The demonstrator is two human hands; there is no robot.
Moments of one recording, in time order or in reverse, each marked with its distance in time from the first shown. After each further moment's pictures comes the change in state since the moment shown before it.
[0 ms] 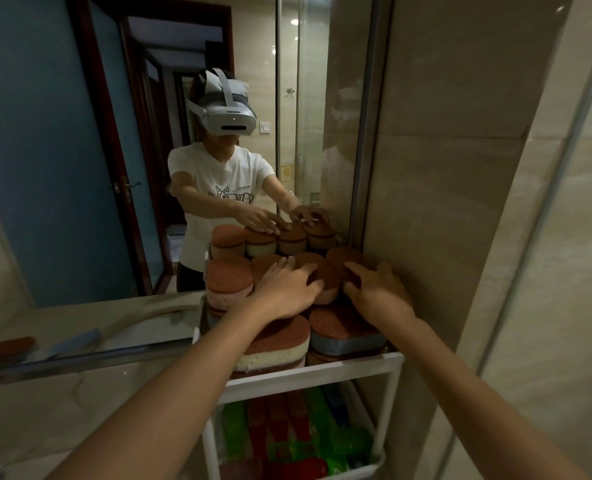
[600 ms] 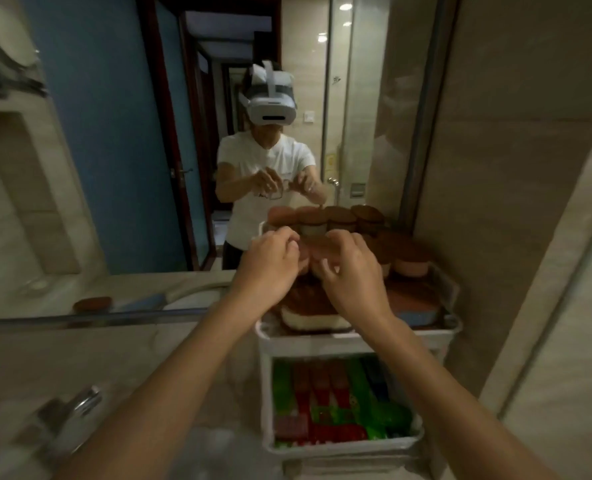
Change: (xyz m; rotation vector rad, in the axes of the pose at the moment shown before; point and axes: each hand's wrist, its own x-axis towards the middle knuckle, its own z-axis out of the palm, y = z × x) left_hand -0.108 -0.036 -0.040 -0.280 0.505 -0.176; right_hand -0.082 -0.104 0.013 0.319 0.245 -0.382
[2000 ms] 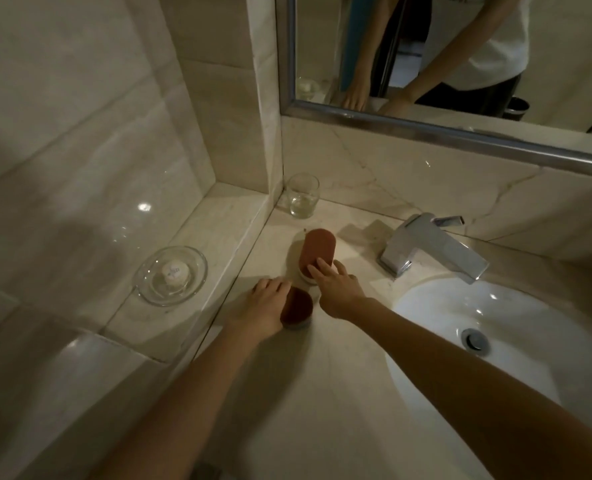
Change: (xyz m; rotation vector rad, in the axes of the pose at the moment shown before) left_hand -0.296 -0.595 -0.160 0.483 -0.697 -0.542; right_hand -0.242 -0.310 0.515 -0.317 -1.254 -0.259
